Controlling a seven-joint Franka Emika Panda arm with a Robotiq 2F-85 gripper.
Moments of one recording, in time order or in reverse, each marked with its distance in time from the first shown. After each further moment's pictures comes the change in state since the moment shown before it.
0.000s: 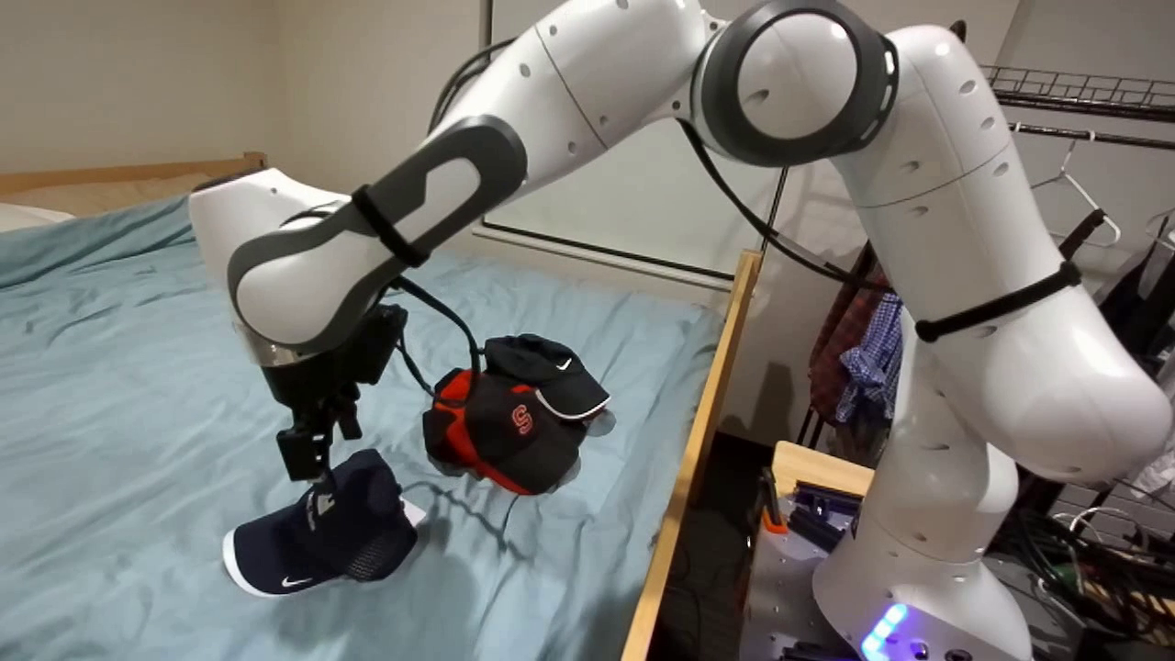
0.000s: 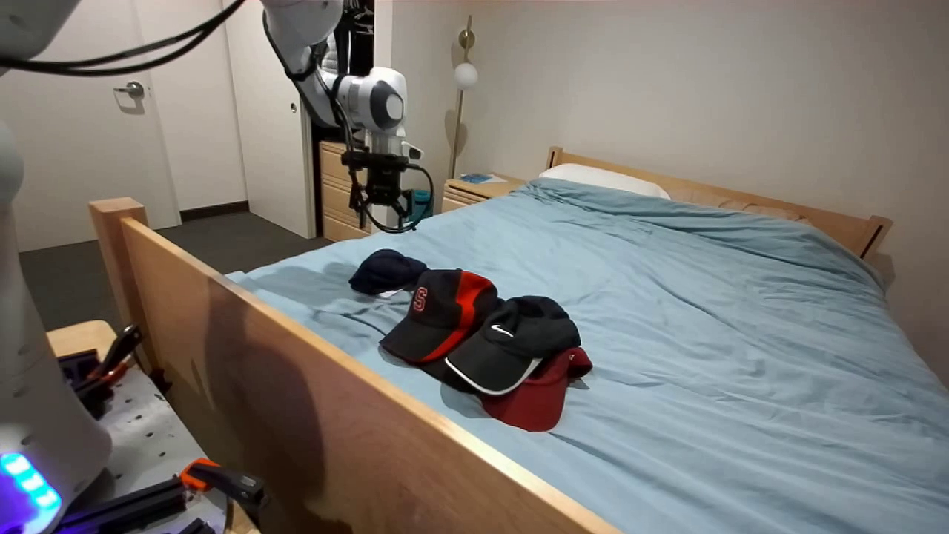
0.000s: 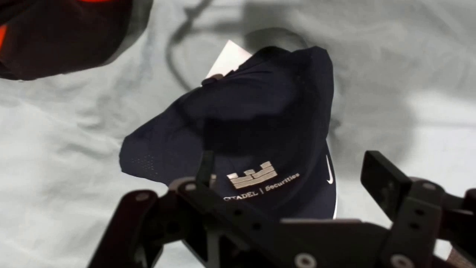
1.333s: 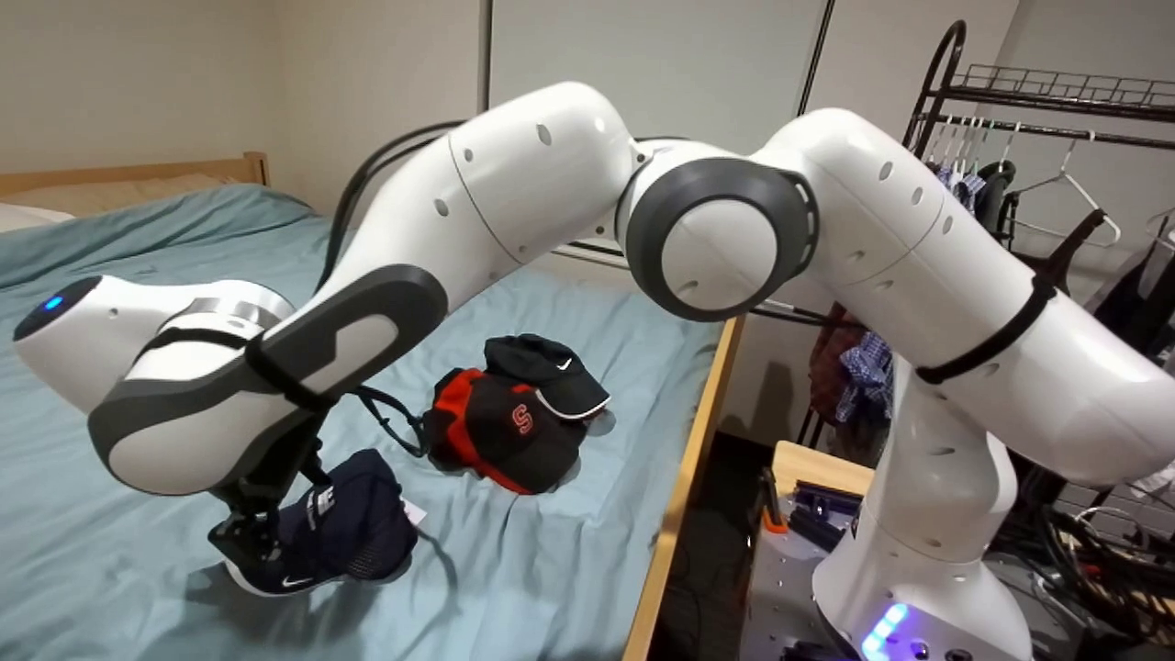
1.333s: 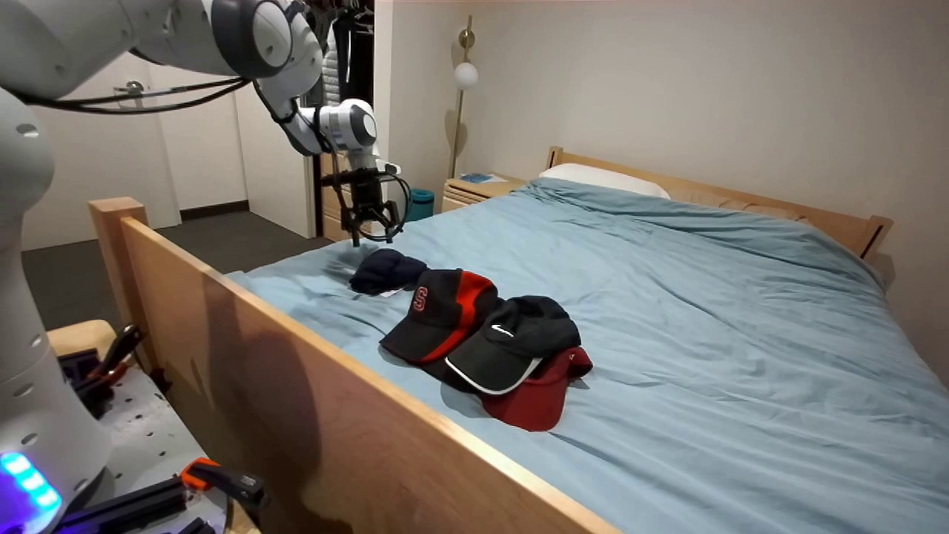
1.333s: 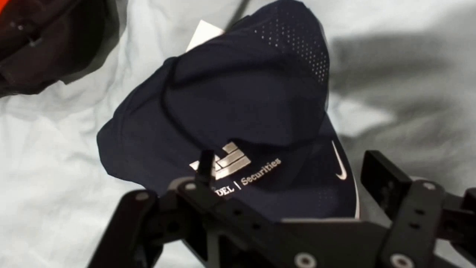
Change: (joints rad) arm 0.209 0.320 -0.098 0.412 -0.140 -0.248 0.313
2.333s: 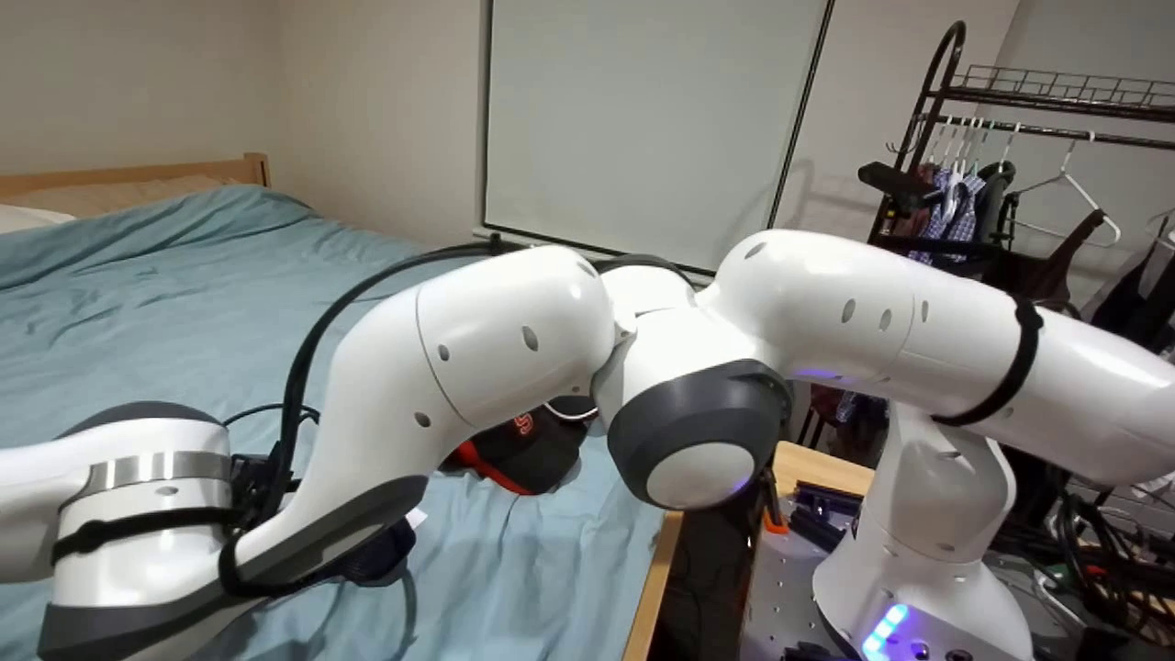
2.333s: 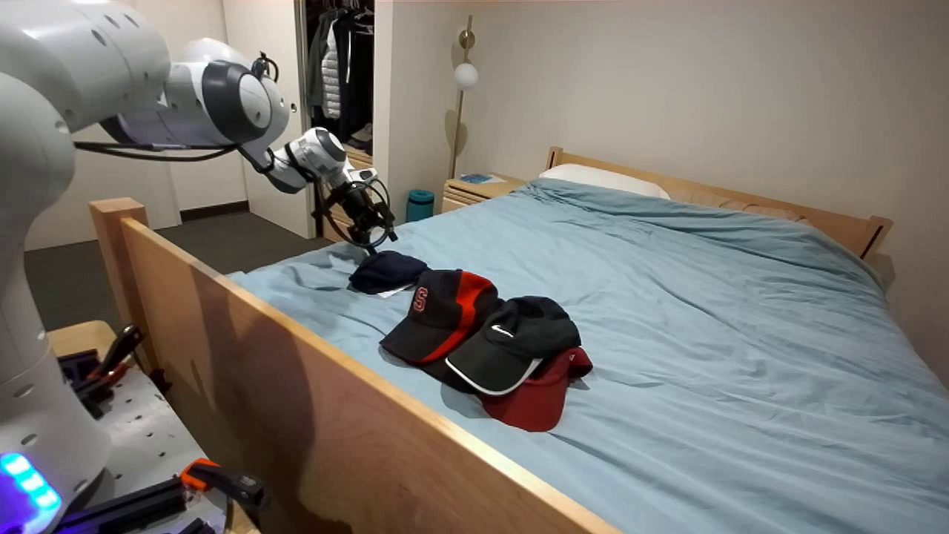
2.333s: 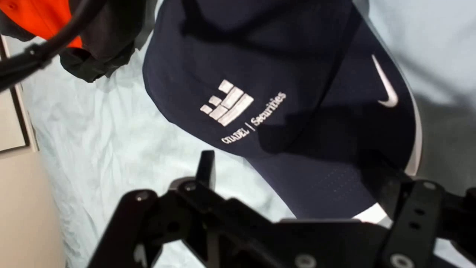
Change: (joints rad) arm 0.206 0.333 -0.223 0.408 -0.183 -0.100 0.368
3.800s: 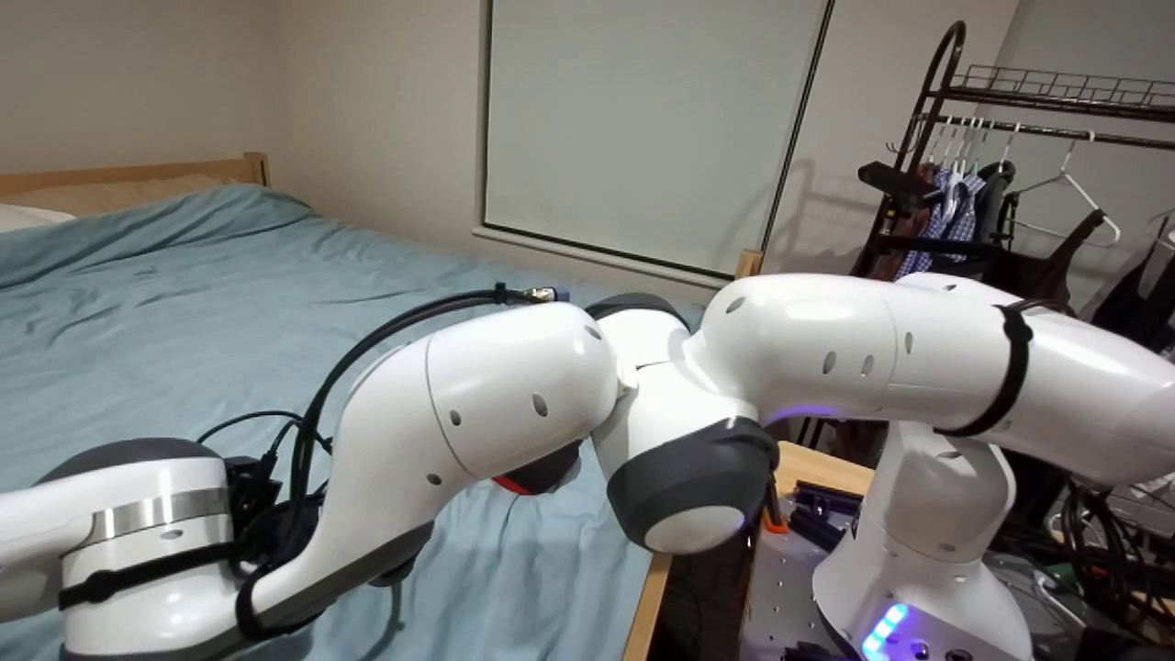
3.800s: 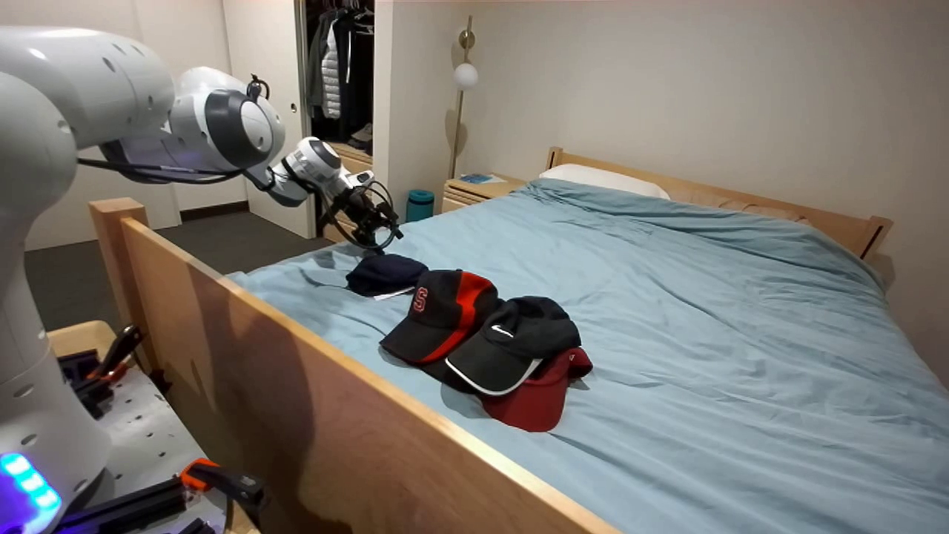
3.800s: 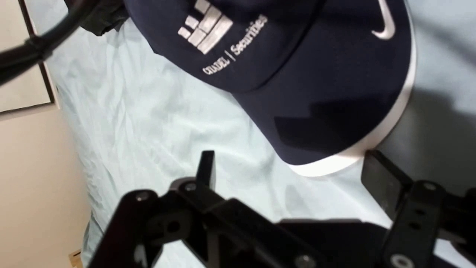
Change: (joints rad) arm 0.019 0.125 -0.076 0.158 -0.044 0.029 -0.012
